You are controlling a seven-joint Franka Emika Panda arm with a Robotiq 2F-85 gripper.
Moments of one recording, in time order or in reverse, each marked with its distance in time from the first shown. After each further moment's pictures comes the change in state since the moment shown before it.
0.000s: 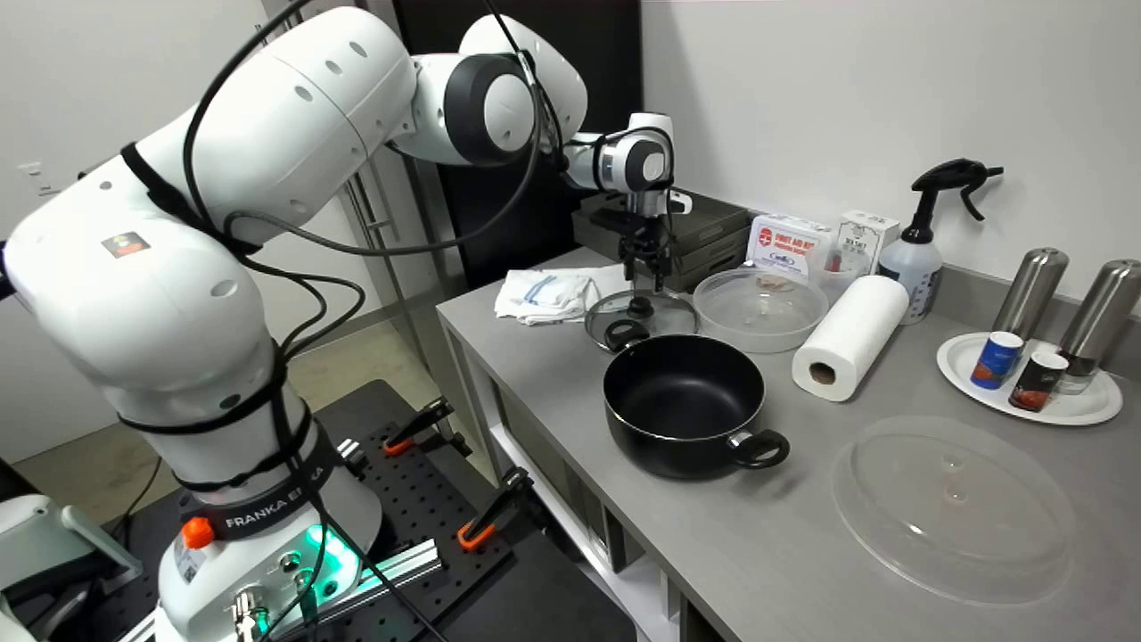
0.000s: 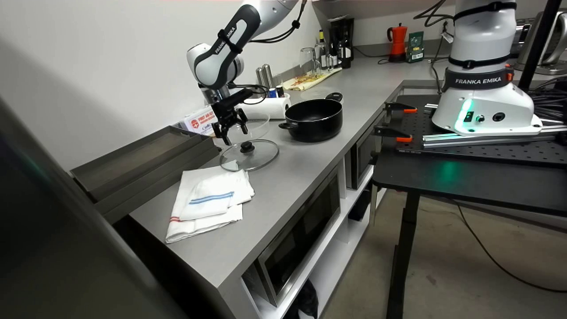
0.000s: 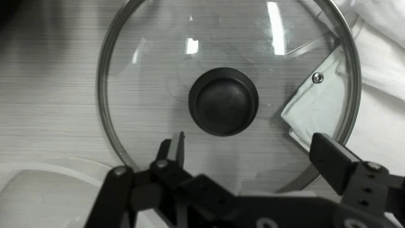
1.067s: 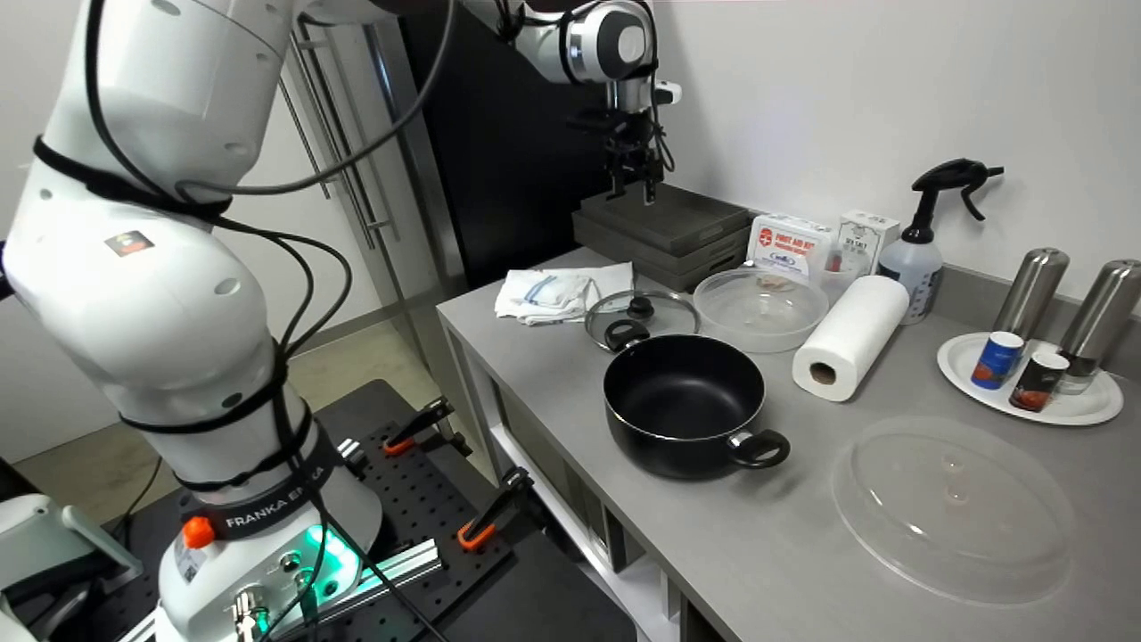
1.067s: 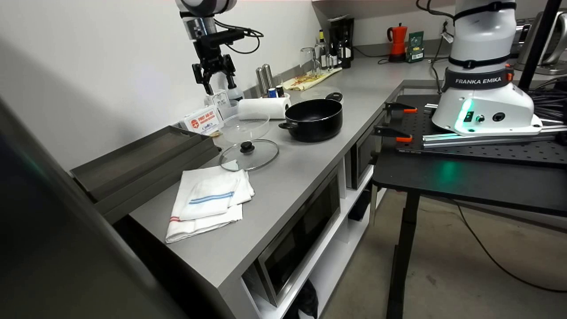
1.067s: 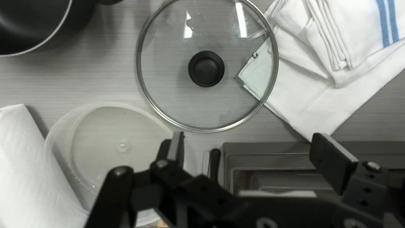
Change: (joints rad) arm 0.016 -0.488 -0.001 -0.371 -0.001 0.022 0.022
